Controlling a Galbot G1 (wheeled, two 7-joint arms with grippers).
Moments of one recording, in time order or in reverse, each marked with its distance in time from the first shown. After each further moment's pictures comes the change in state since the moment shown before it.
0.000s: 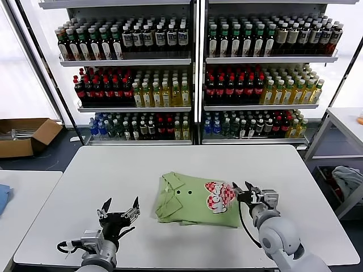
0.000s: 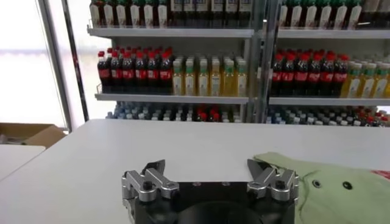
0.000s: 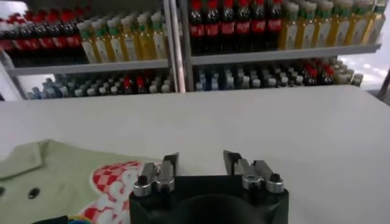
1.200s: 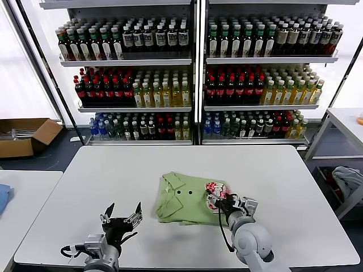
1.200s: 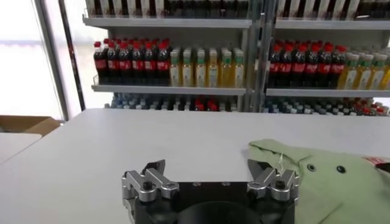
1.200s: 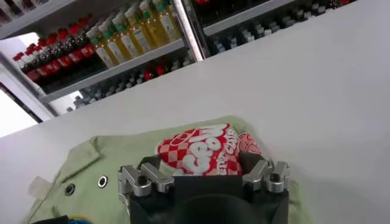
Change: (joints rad) left arm 0.030 -0.005 0.010 0.014 0.011 -0.011 0.010; right arm -0.003 0.260 -0.001 -0.137 0.052 0.012 -0.016
